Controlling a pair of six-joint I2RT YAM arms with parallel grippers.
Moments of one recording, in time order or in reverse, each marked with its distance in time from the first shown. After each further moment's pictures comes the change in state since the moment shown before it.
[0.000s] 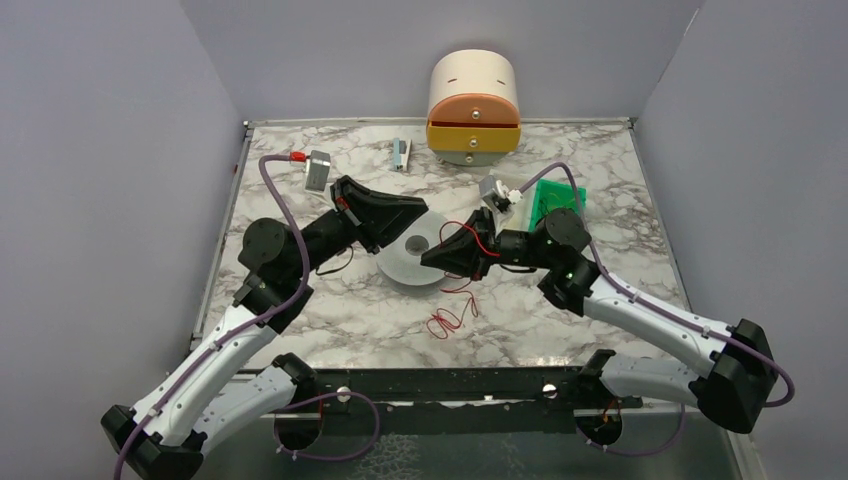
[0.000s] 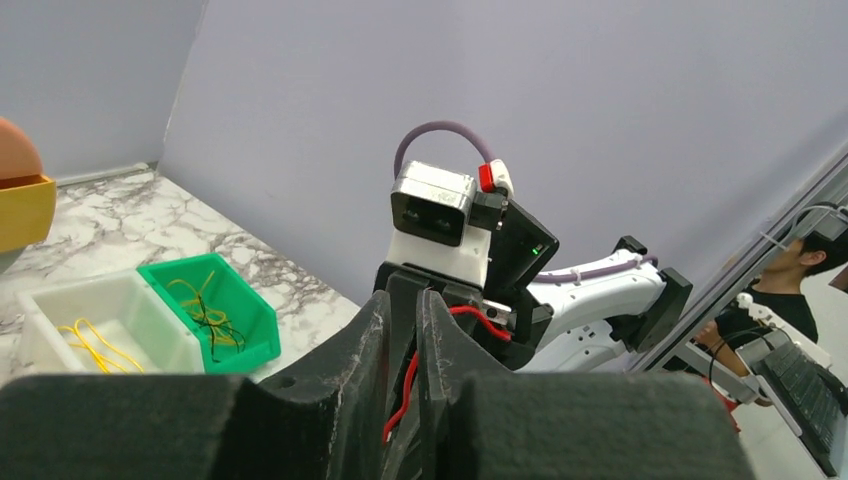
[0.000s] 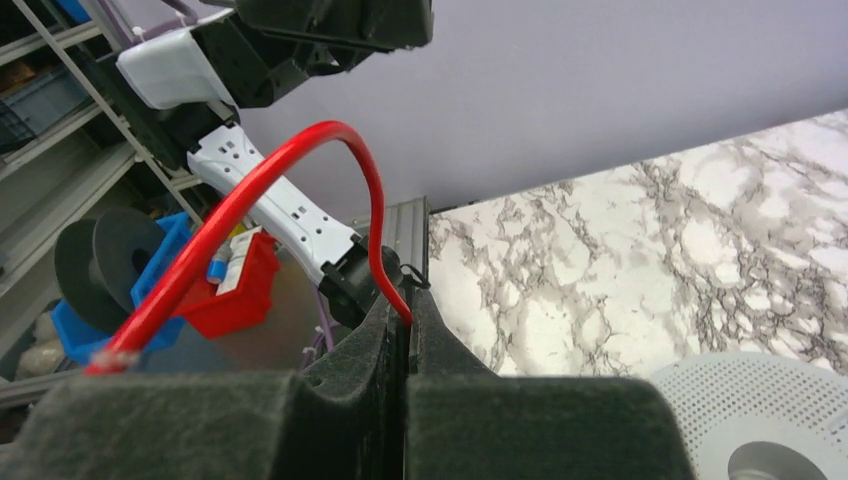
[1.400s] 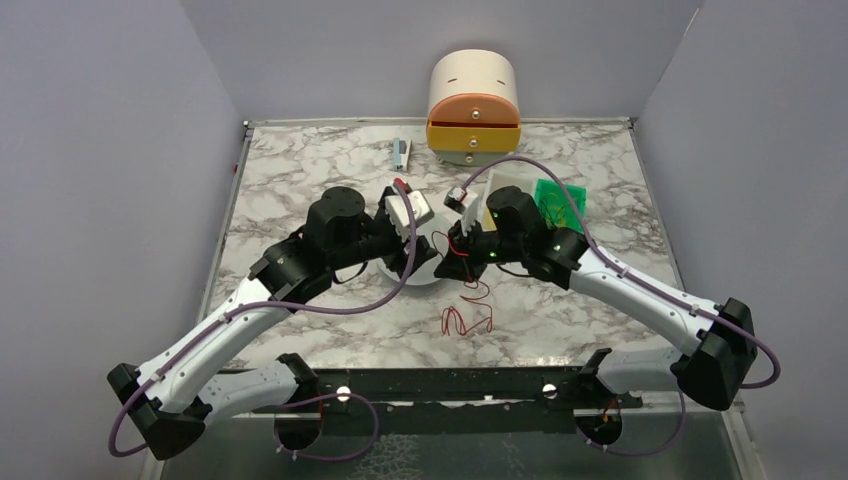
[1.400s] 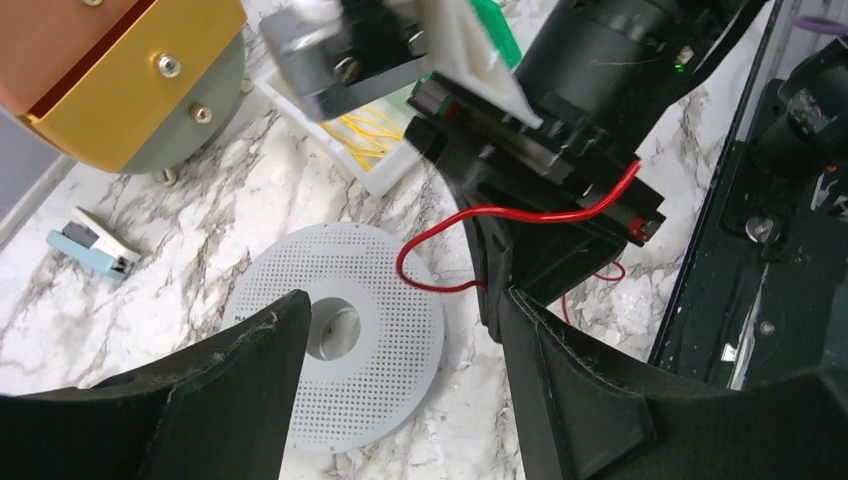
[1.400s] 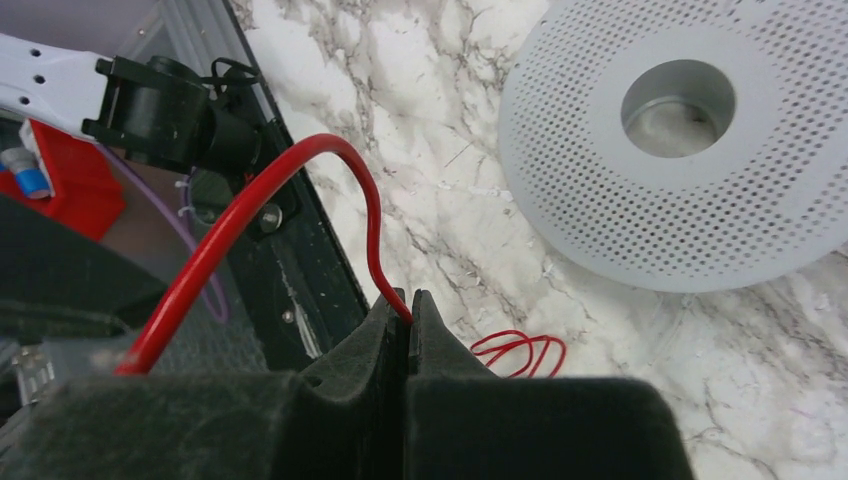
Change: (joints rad) left arm -0.140 0.177 0.237 -0.795 -0.166 0.905; right arm 0.001 0.137 0.256 -0.924 0.278 -0.217
